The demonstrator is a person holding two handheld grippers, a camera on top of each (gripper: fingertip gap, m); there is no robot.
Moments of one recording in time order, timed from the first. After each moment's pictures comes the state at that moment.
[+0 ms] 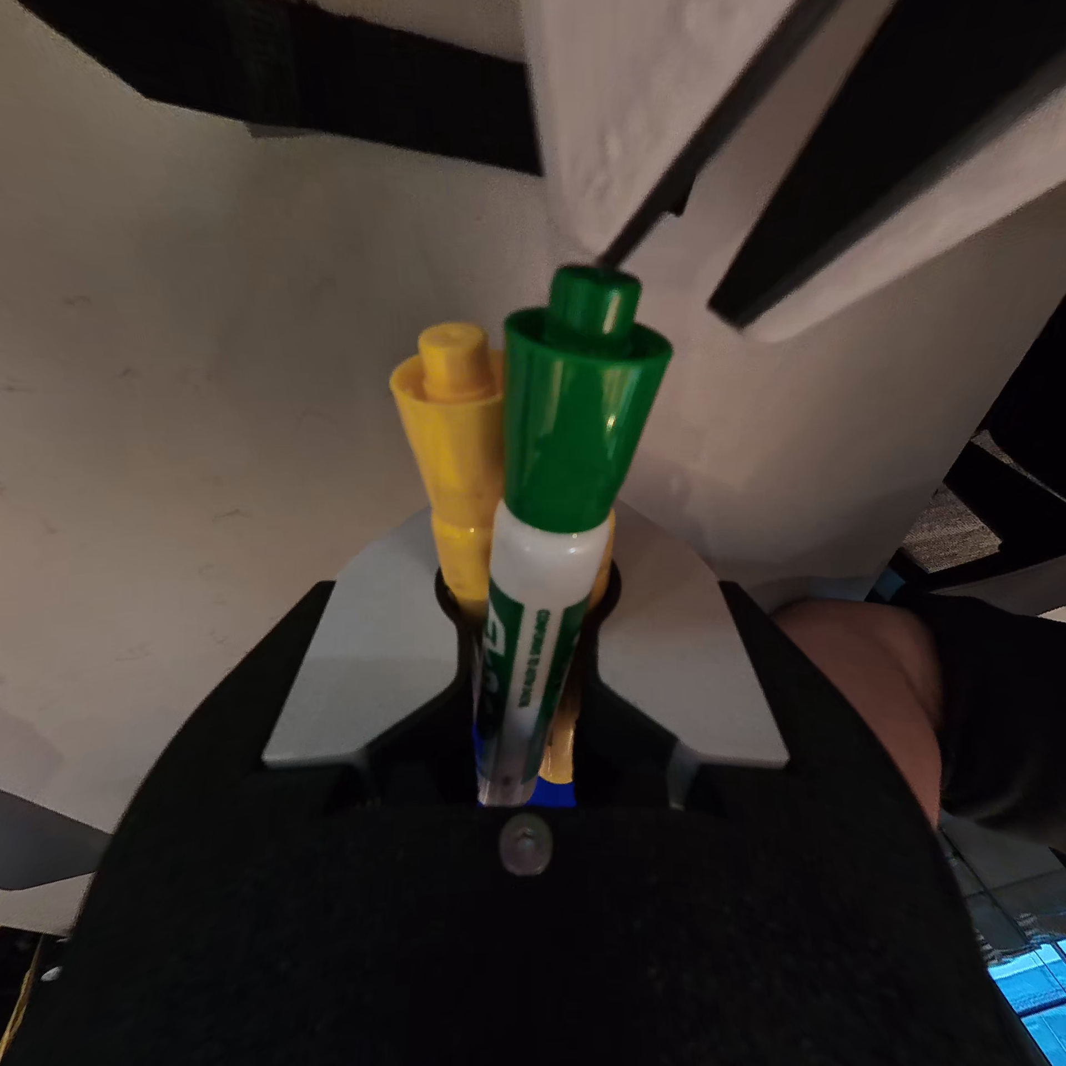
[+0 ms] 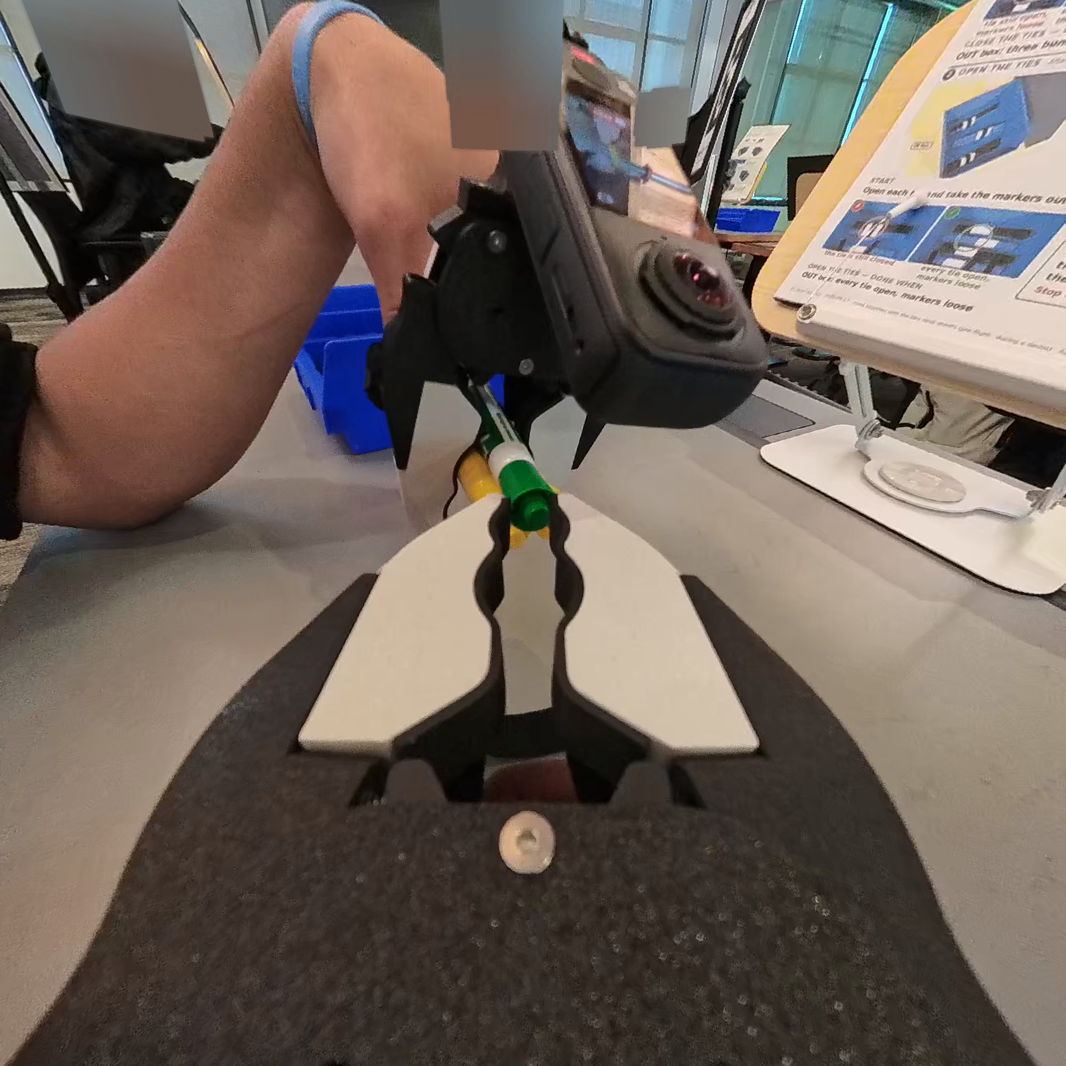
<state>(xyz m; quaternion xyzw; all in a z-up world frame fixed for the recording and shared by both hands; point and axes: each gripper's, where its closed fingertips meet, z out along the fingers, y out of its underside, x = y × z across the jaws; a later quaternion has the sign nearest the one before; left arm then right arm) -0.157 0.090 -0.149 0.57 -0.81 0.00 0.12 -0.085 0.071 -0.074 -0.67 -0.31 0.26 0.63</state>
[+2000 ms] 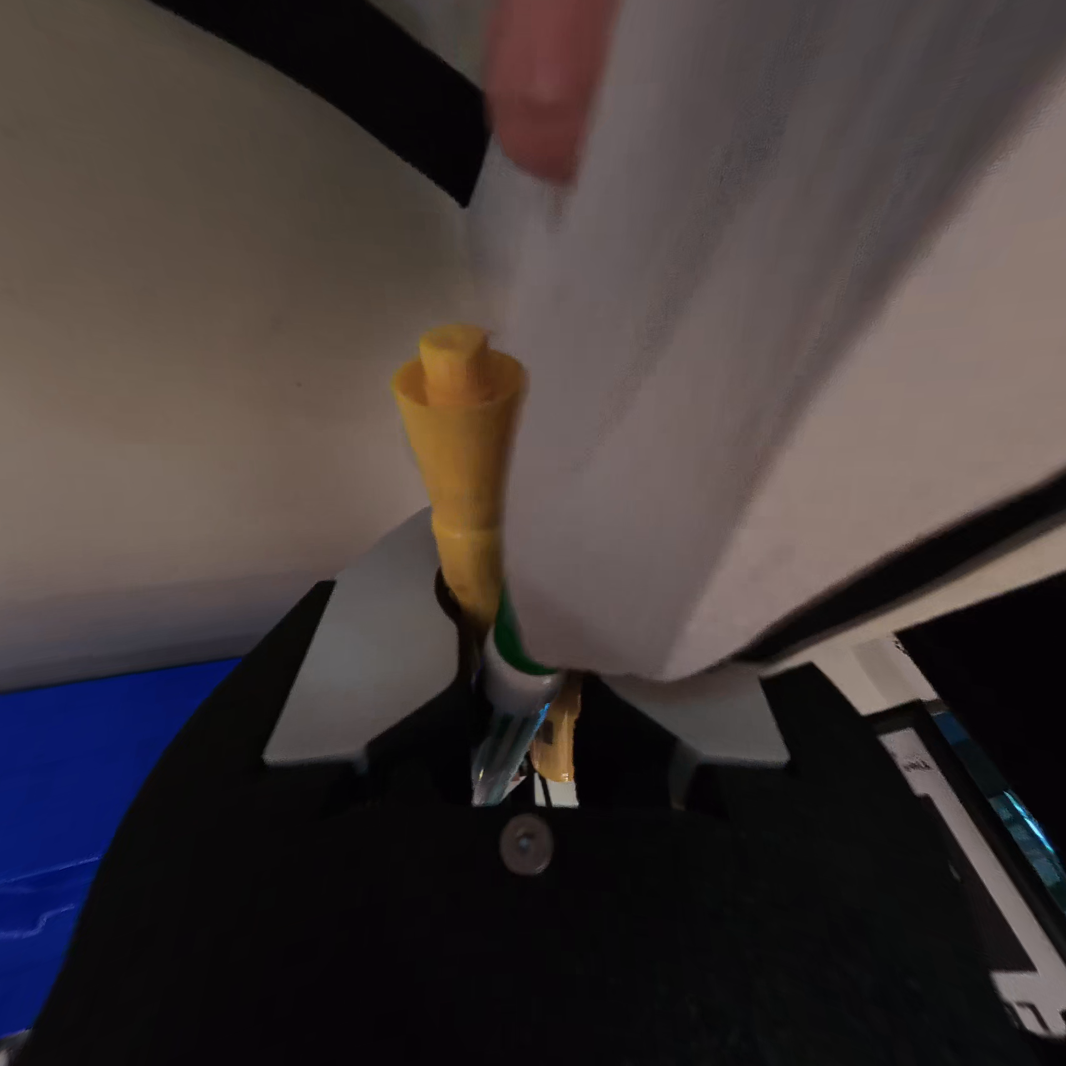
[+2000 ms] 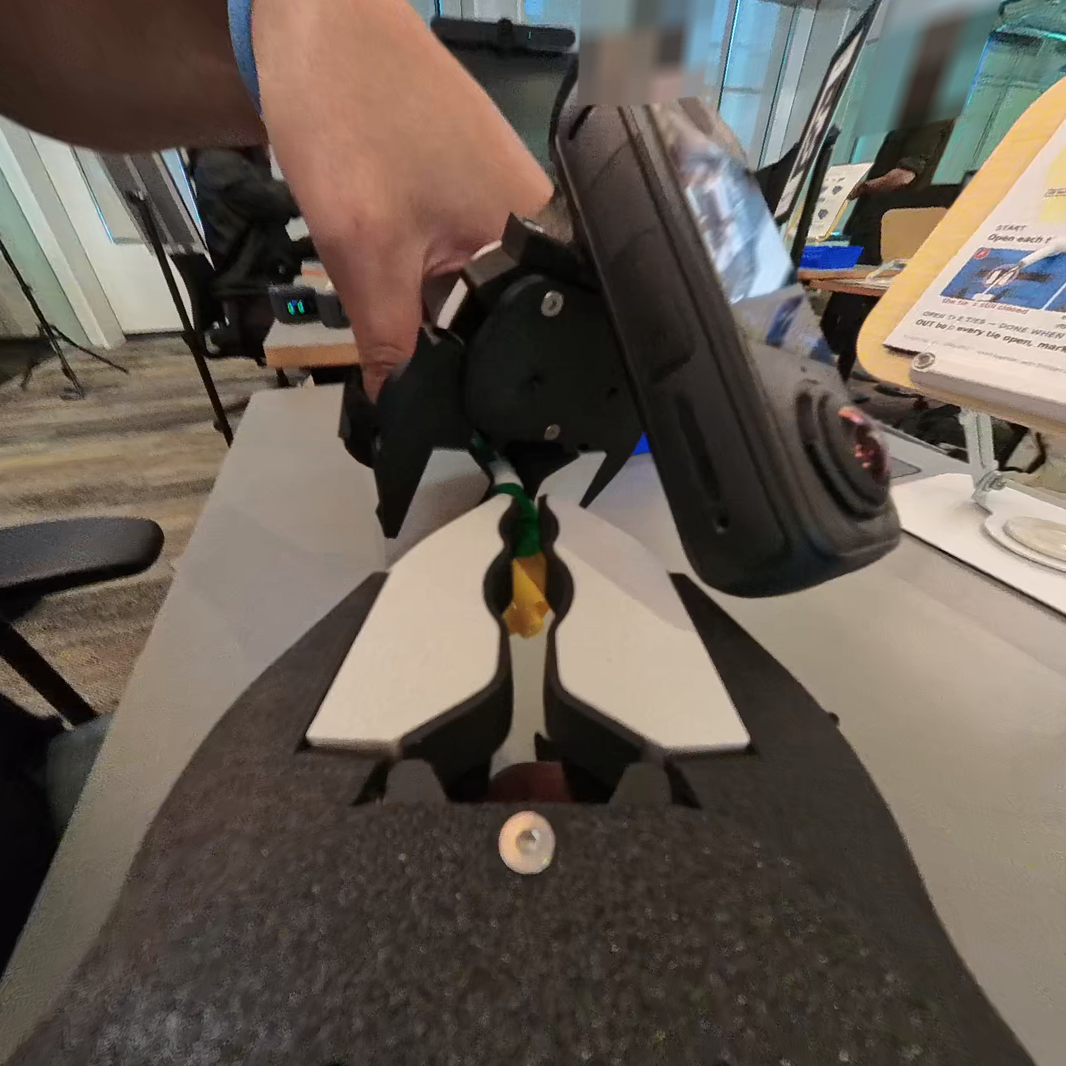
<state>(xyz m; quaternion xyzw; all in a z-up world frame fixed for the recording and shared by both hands) -0.172 0.022 -0.129 0.67 -0.71 -0.04 0.21 -0.118 0.035 -0.056 -0.63 -0.33 0.32 0.62</state>
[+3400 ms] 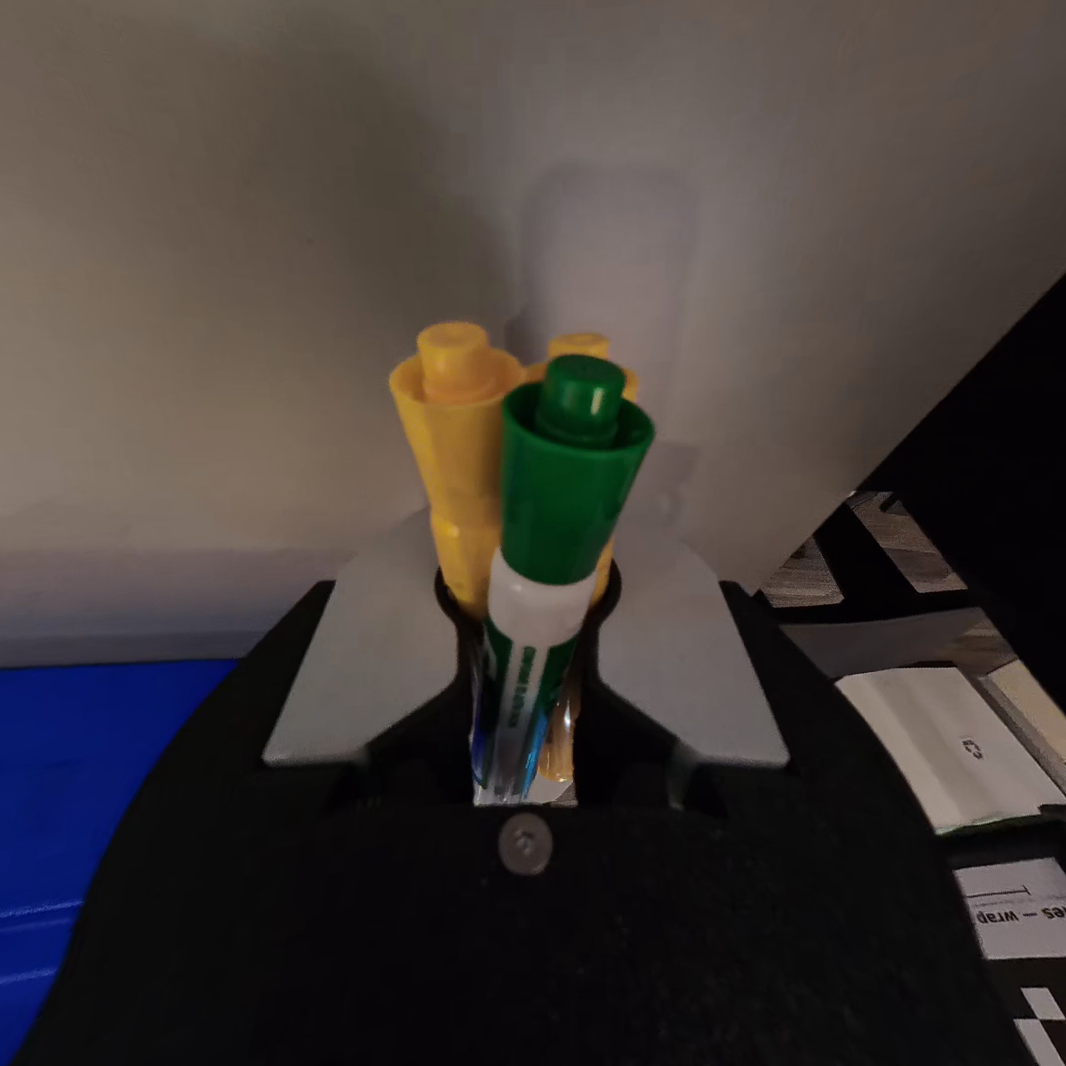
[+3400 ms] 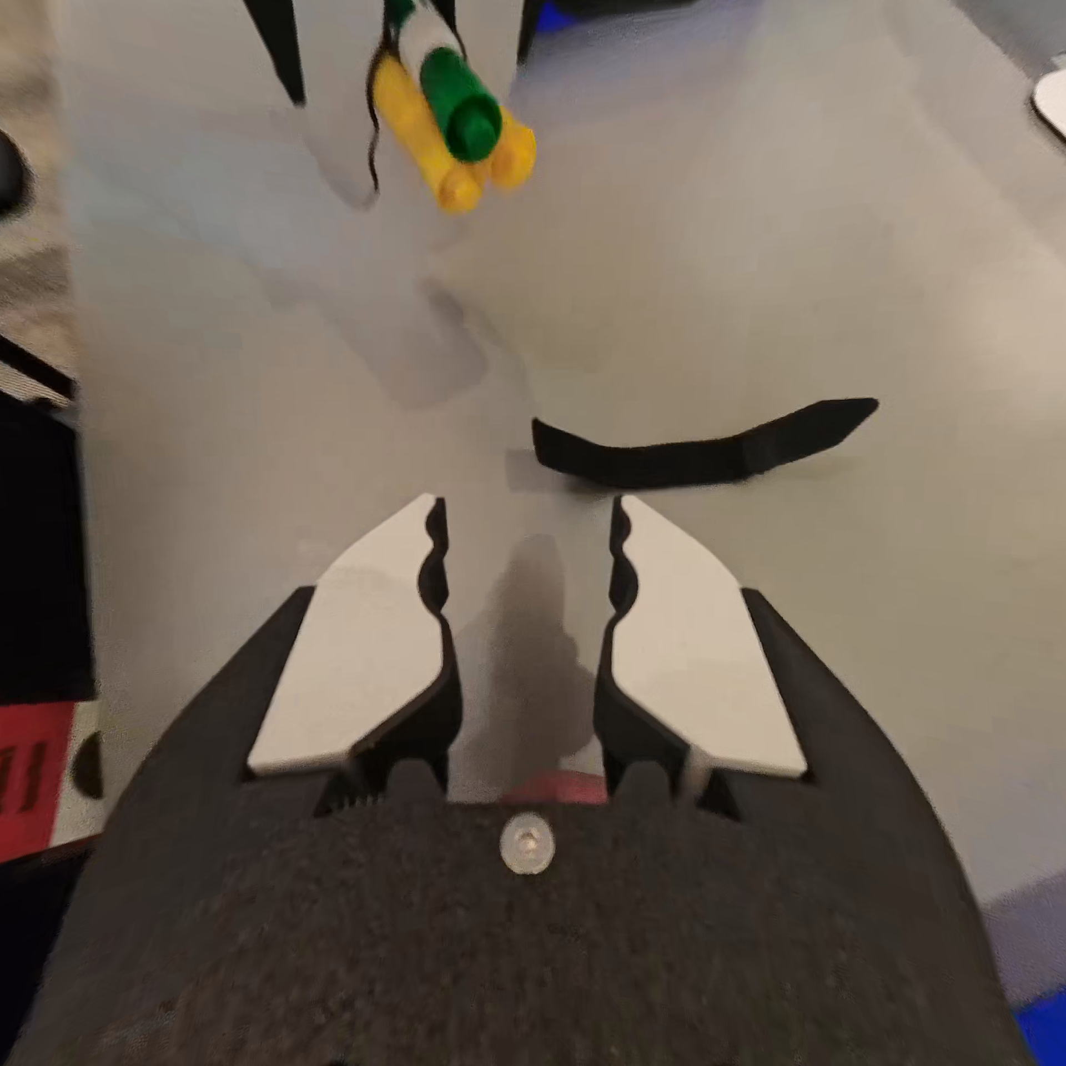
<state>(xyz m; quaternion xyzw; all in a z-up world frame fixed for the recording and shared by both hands) -0.229 0.040 -0.162 0.69 -0.71 -0.03 0.14 -0.069 0.004 -0.148 -0.80 -0.42 0.20 0.38</state>
